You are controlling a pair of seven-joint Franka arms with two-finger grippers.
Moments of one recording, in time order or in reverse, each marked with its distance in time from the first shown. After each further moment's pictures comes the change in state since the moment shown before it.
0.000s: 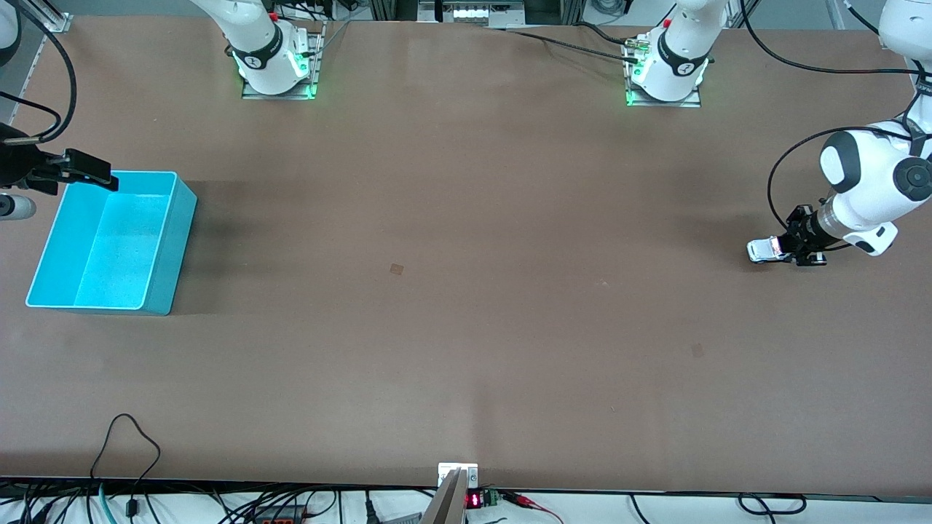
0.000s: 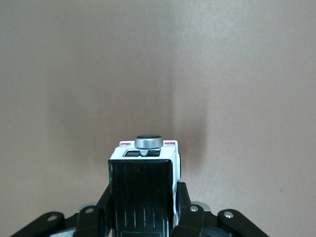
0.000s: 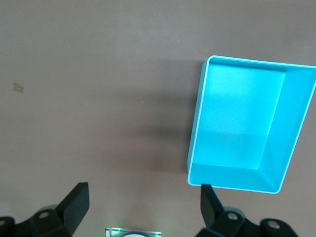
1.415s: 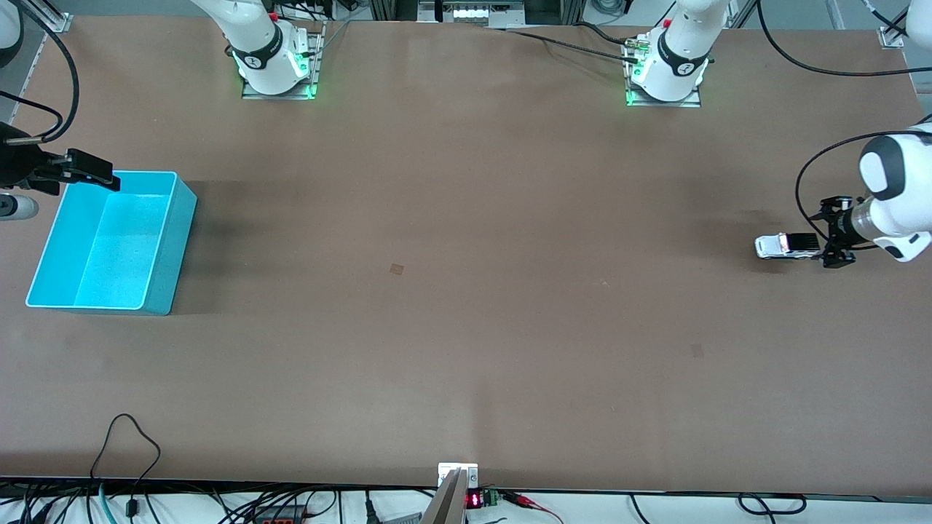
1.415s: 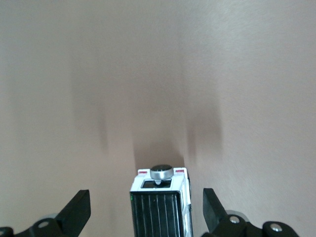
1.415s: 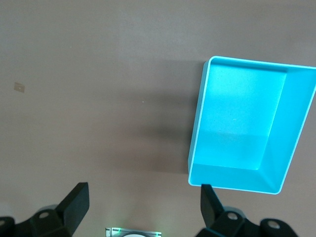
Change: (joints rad) left arm 0.056 -0.003 -0.040 0.180 0.020 -0.337 0.161; right arm 0.002 0.000 0.003 0.000 0.000 0.000 0.000
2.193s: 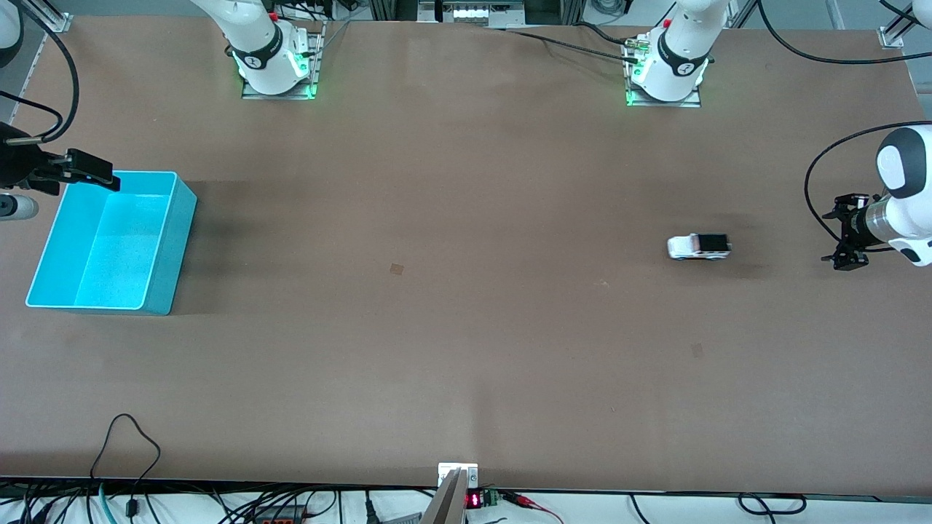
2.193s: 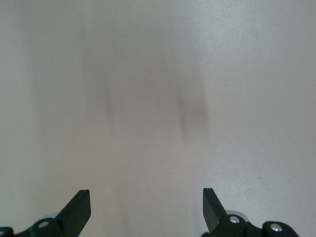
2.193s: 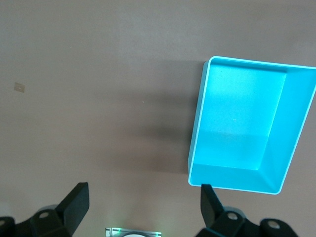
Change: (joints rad) left arm -0.003 -0.051 -0.051 0.030 -0.001 -0.072 0.001; right arm 0.000 0.000 0.000 0.000 0.000 0.000 0.000
